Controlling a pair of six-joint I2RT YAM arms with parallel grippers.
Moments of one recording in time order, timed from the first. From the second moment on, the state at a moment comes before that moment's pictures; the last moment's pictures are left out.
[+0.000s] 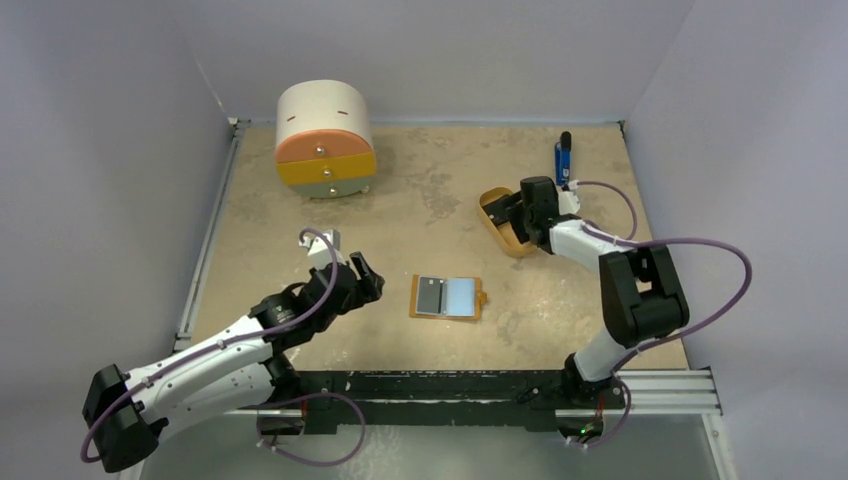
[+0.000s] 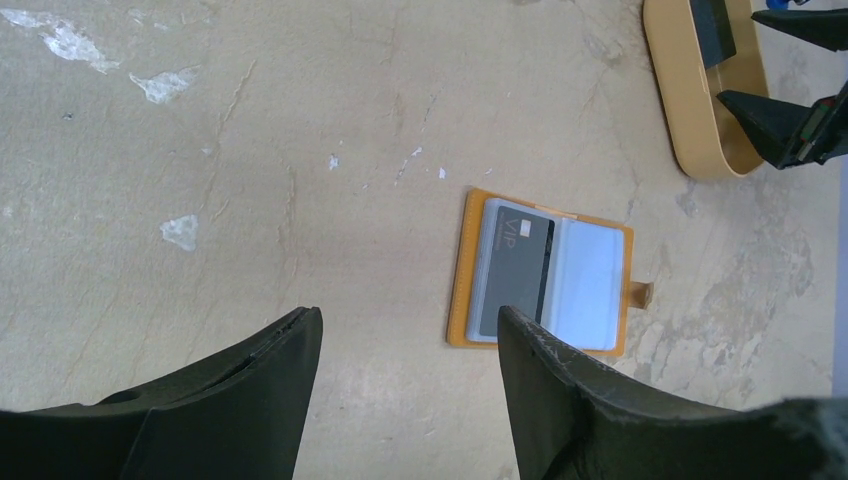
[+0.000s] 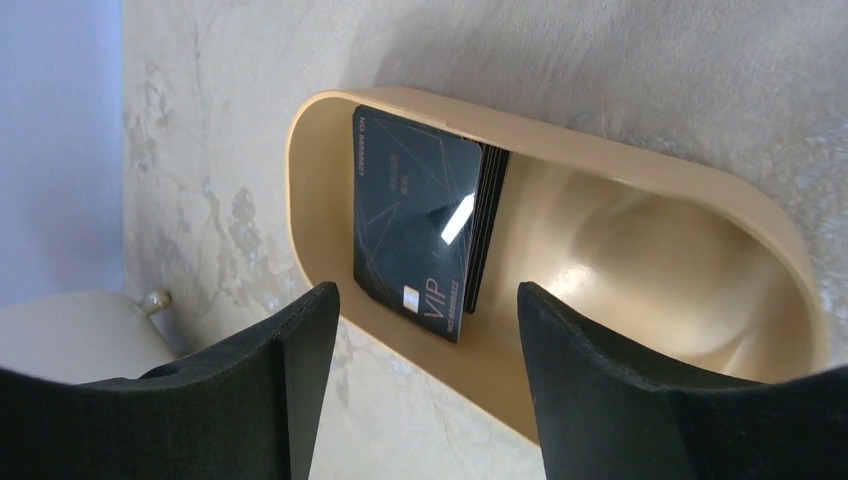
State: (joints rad) left arm -0.88 0.80 0.52 -0.41 -0.47 -0.99; right arm 0.26 1.60 0.87 -0.05 0.26 1.27
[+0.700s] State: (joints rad) left arm -0.88 0.86 0.51 -0.36 -0.46 -0.99; right arm 0.26 1.75 0.89 0.06 0.24 1.33
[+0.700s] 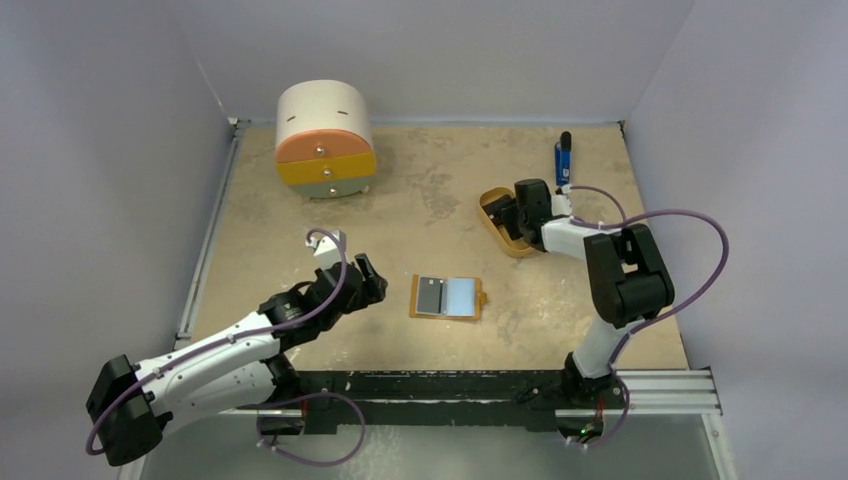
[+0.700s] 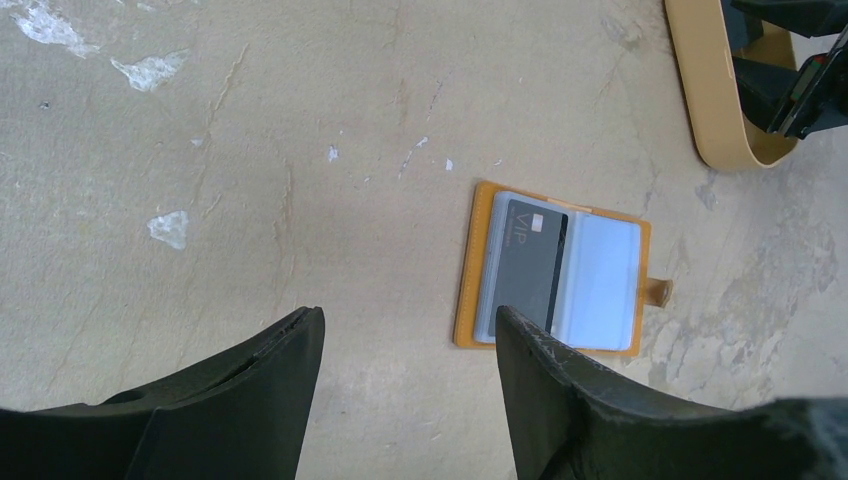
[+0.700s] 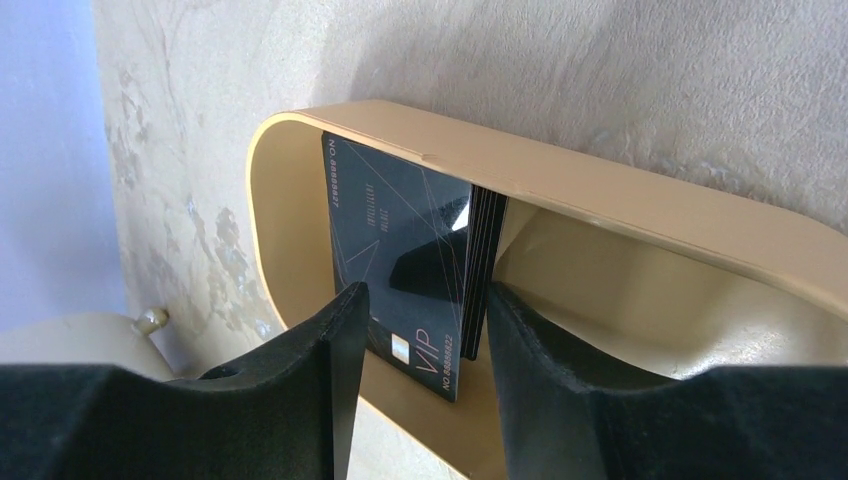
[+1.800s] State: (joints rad) left arm -0.88 0.87 0.49 -0.32 -0.41 -1.00; right arm 0.26 1.65 0.76 0.13 0.22 1.33
